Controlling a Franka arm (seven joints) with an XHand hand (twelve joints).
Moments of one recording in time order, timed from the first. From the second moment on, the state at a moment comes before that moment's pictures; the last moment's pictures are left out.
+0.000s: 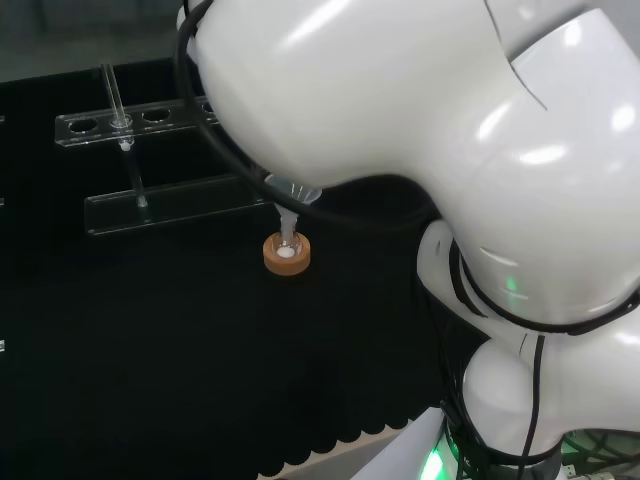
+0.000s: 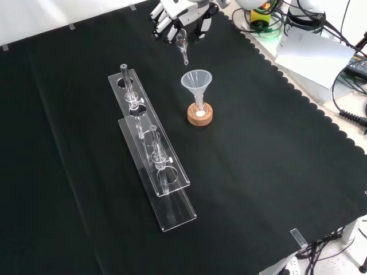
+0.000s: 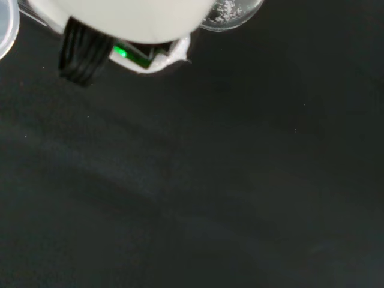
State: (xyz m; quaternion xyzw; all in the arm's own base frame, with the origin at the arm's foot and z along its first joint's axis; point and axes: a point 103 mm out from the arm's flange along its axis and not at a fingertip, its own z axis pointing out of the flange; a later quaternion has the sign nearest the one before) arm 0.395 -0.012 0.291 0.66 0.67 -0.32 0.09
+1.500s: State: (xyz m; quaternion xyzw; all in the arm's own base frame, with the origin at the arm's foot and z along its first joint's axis) arm 0.435 -0.104 0.227 0.72 0.65 -0.24 -0.01
